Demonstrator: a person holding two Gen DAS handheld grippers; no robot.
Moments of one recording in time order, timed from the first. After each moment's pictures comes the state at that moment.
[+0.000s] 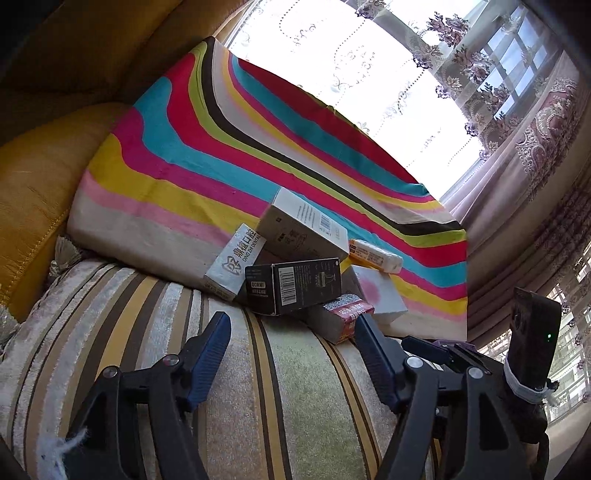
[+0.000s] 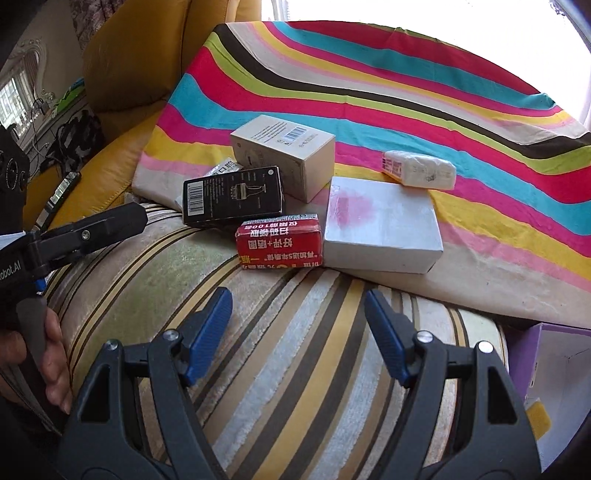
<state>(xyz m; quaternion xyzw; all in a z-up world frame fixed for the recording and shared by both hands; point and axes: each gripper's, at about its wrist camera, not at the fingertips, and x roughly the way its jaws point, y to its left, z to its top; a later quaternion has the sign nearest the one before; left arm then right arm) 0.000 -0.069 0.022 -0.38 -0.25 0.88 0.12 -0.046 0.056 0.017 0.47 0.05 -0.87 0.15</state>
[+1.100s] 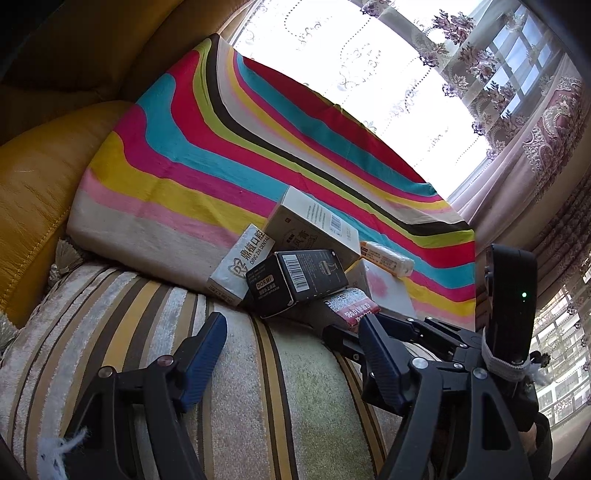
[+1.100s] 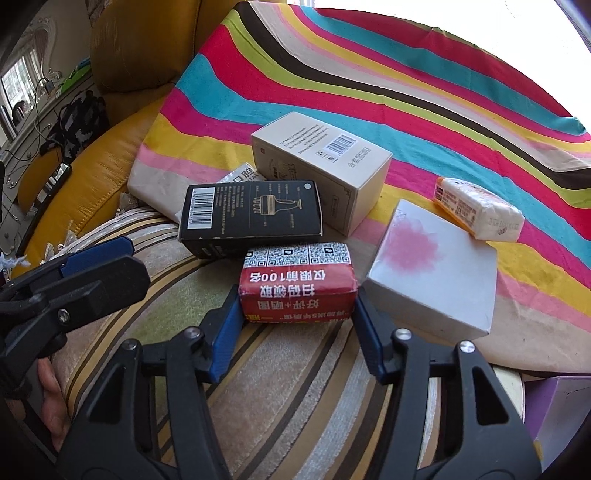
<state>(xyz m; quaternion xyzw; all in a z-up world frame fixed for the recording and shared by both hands) -0.010 -0.068 0.016 -0.39 -0.24 0.88 0.11 -0.085 0.021 0.001 0.47 0.07 -0.86 0.17</state>
